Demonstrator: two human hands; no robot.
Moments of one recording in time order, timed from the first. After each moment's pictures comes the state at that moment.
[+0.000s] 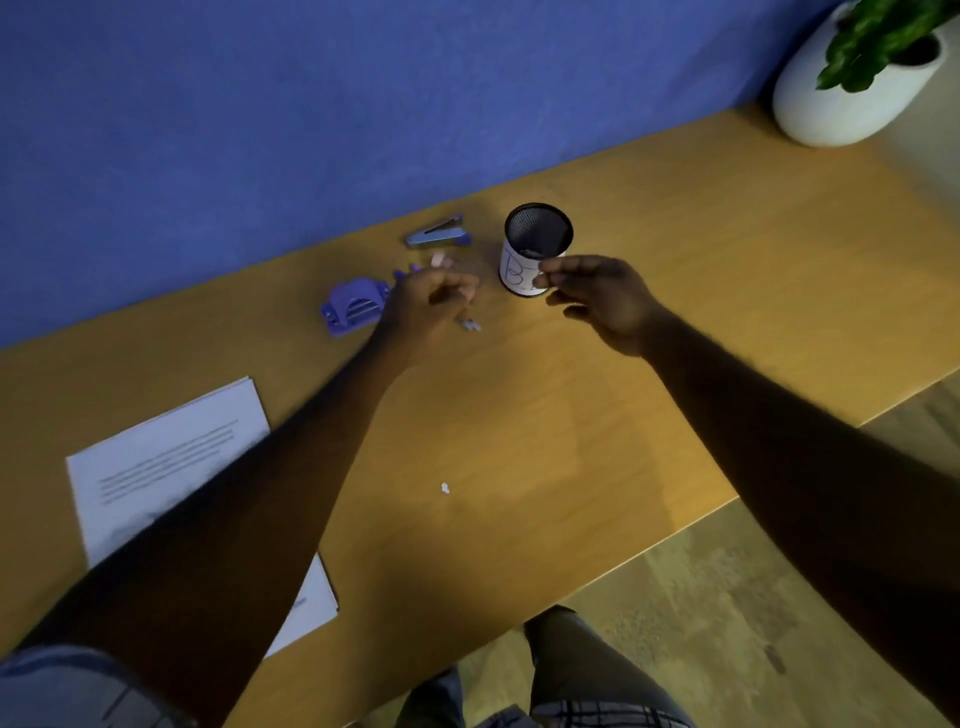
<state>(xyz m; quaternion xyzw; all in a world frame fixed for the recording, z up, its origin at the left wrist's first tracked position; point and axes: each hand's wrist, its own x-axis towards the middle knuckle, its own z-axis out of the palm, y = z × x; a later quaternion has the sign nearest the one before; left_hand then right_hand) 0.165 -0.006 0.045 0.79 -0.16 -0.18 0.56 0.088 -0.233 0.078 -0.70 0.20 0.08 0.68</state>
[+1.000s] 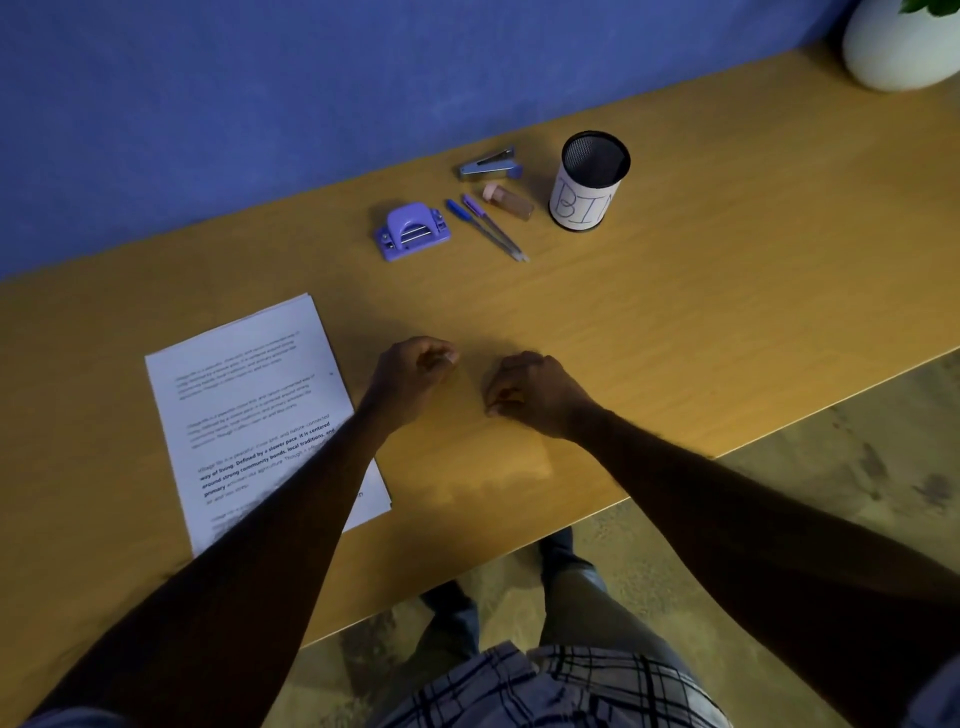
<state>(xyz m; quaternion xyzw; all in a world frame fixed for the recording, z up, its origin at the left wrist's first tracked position) 0.048 0.116 -0.008 0.85 -0.14 -0.20 0.47 -0.020 -0.087 -0.011 -0.95 -0.13 0.11 0.27</state>
